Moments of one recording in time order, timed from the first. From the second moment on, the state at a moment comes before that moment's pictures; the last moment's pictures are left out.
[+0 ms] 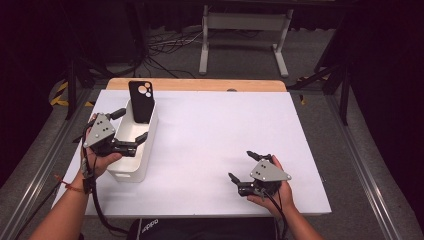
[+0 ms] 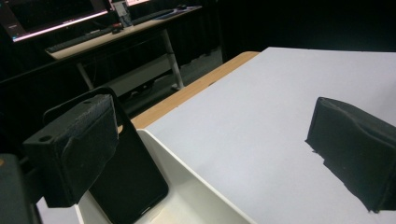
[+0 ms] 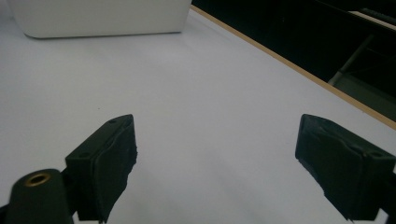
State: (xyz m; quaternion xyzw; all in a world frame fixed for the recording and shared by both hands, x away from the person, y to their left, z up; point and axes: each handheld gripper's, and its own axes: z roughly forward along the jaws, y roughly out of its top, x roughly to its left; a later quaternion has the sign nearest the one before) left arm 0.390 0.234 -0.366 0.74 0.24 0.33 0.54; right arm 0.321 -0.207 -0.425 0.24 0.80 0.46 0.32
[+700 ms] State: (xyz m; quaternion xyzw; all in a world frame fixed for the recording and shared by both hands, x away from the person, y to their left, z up) left arm 0.365 0.224 -0.363 0.74 0.22 0.32 0.55; right arm 0.323 -0.206 -0.421 0.23 0.79 0.46 0.33
